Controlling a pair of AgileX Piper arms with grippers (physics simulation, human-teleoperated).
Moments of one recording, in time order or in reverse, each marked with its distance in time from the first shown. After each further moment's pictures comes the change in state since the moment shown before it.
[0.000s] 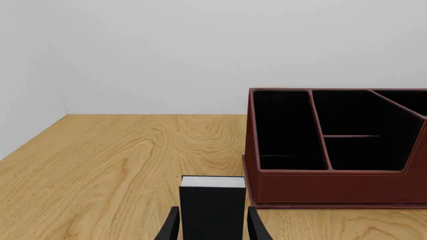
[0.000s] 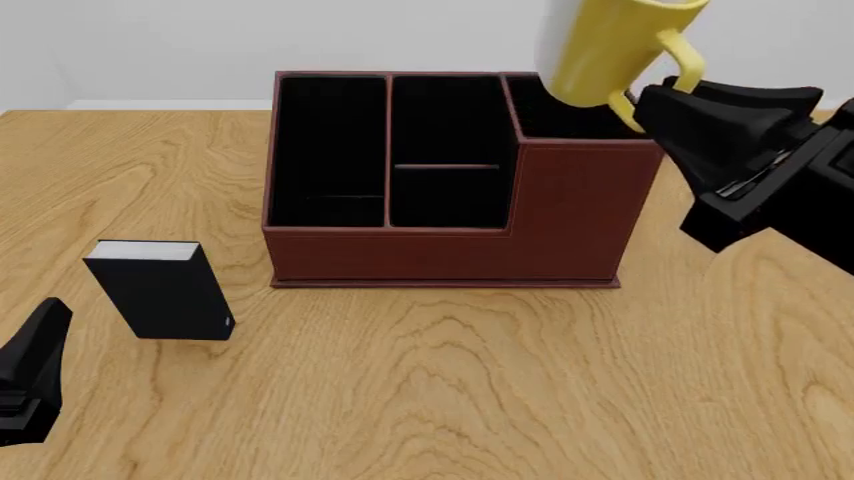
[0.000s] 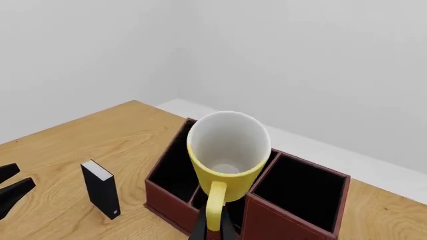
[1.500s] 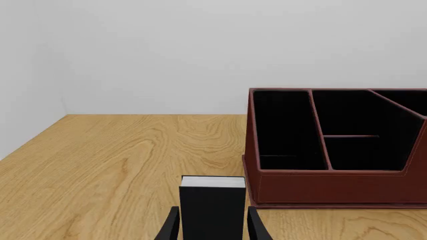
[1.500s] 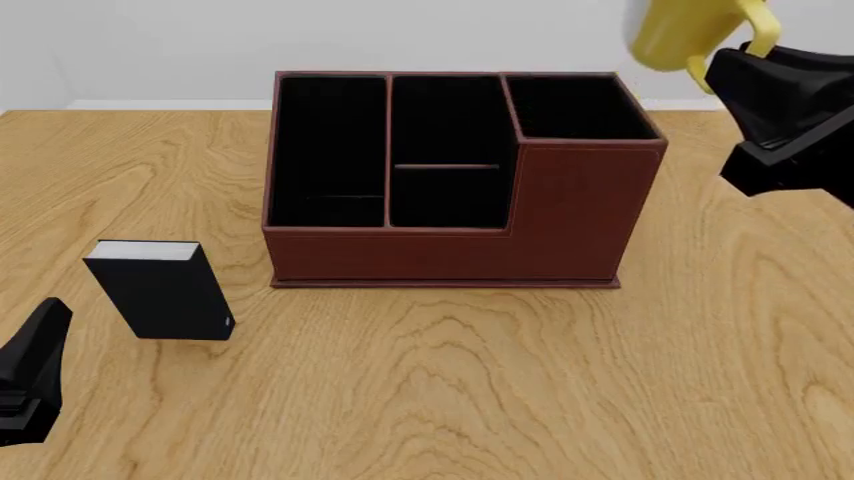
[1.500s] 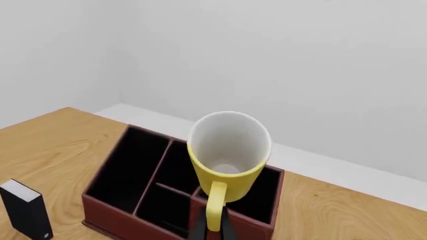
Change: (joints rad) left arm 0.000 0.000 0.000 0.000 0.000; right arm -0.216 0.005 -0.017 -0.014 -0.052
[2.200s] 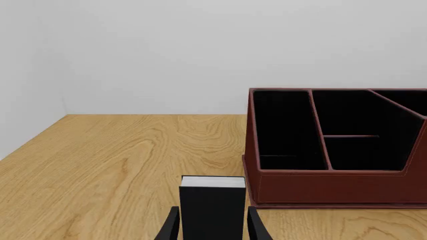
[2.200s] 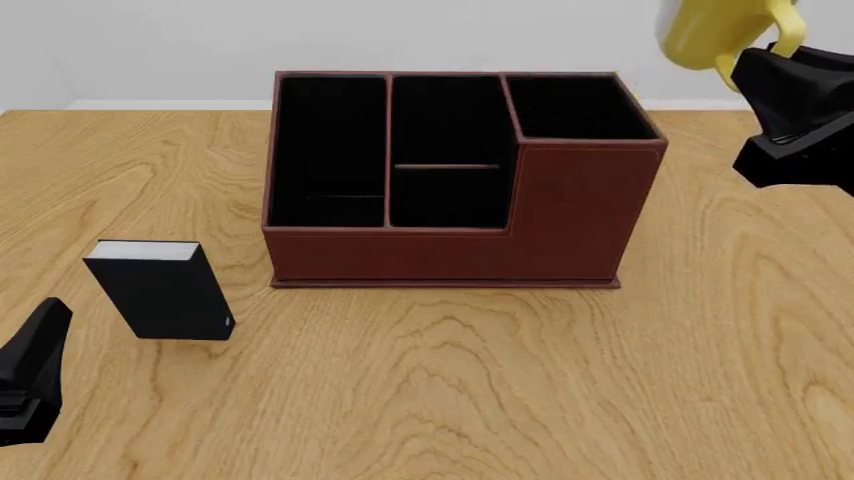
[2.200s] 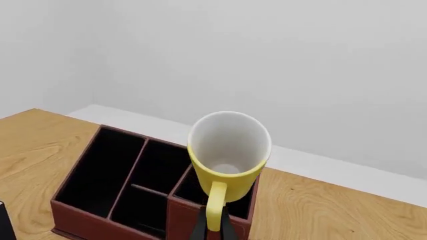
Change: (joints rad) left arm 0.000 0.000 0.000 0.000 0.000; right arm -0.090 0.008 0.016 -0.029 -0.016
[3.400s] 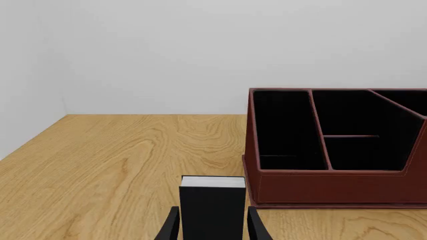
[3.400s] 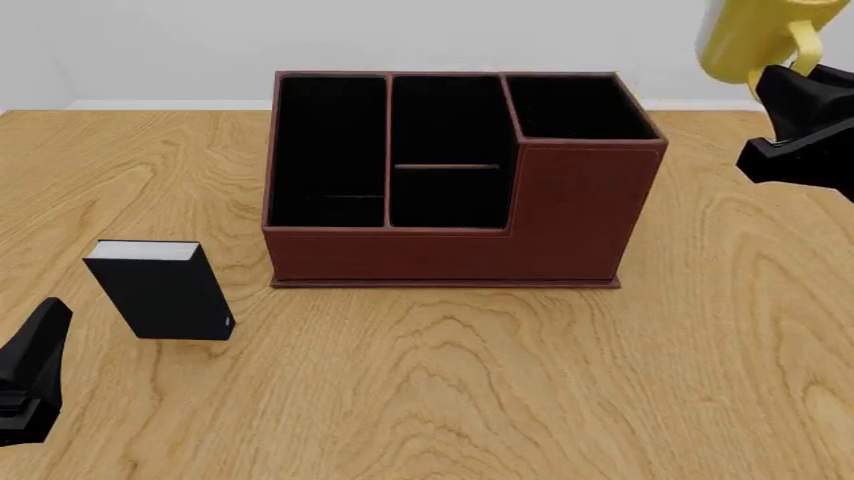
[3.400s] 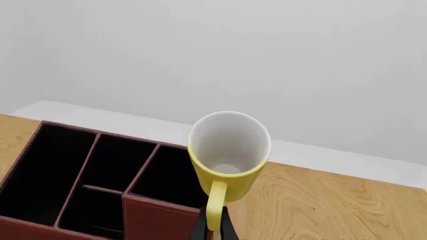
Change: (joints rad) left arm 0.000 0.000 0.000 0.000 0.000; right arm -0.157 0.083 0.044 -0.109 -0.011
